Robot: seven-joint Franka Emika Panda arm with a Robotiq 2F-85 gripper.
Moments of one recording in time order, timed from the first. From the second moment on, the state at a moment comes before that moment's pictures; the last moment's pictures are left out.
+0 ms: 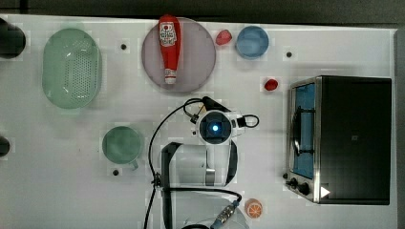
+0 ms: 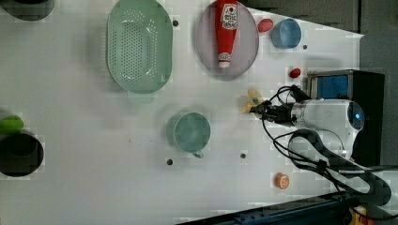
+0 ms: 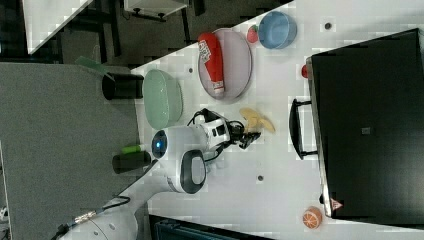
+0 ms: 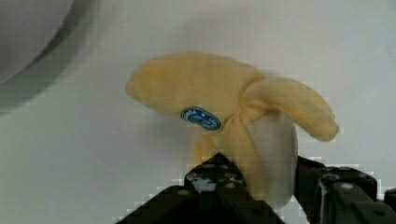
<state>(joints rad) -0.01 0.37 -0.02 -2.41 -0.01 1.20 -0.27</state>
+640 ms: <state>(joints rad) -0.03 -0.04 -0.03 -2.41 0.02 0.76 -0.27</state>
